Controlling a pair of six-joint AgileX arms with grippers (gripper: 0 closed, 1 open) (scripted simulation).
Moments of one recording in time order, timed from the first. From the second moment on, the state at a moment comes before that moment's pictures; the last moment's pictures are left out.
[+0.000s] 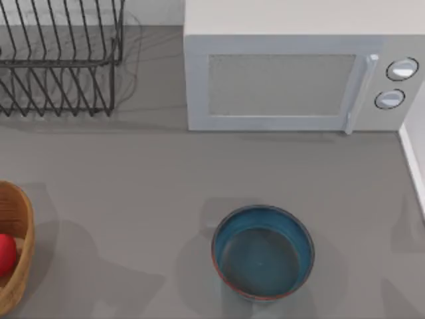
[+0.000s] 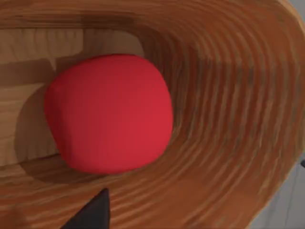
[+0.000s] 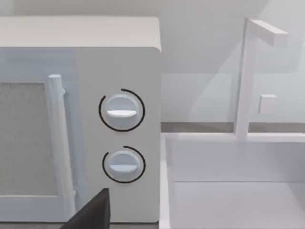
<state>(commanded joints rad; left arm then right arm) 0.04 0.79 0.51 -0.63 0.00 -1.63 0.00 0.00 0.00 0.00 0.00 0.00</state>
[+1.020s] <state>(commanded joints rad) 0.00 0.01 0.00 0.00 0.00 -0.01 0.00 0.00 0.00 0.00 0.00 0.00</state>
